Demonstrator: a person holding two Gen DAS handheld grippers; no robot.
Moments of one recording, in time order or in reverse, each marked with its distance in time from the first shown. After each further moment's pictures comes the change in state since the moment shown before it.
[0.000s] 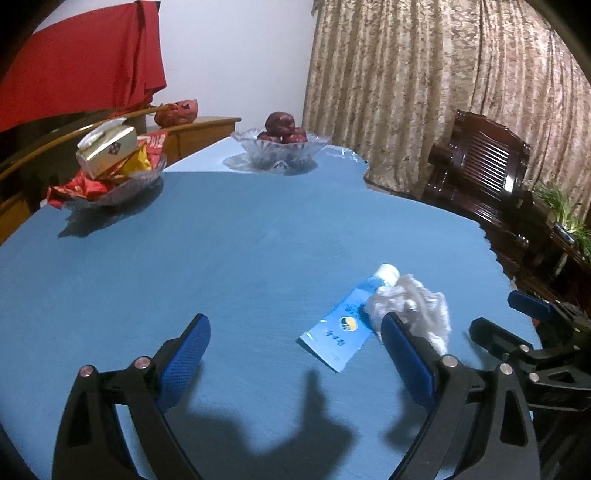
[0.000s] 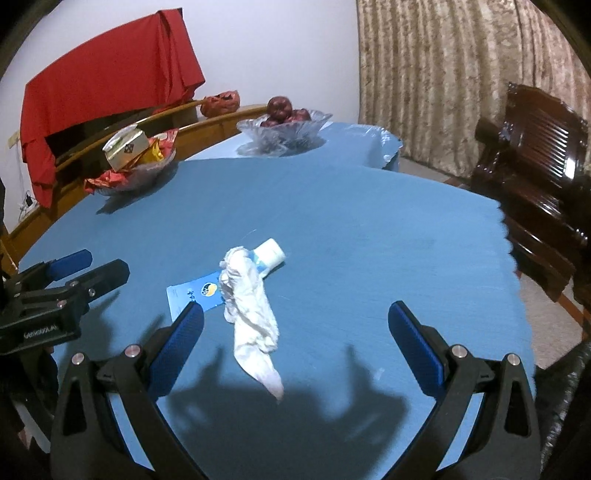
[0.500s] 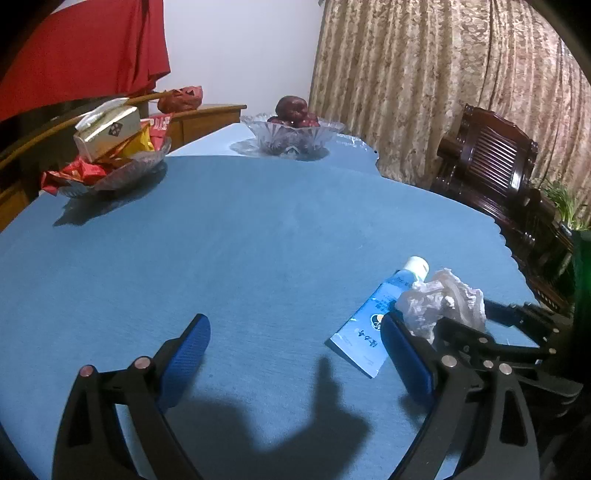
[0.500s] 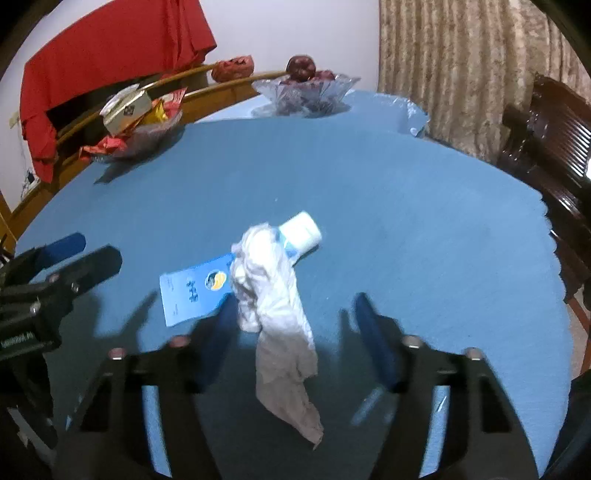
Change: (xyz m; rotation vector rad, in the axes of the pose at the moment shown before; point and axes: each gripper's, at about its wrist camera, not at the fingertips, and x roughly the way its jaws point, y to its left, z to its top) left arm 0.027 0.022 0.000 -0.013 0.039 0.002; right arm 0.059 0.022 0.001 -0.040 0.133 0.041
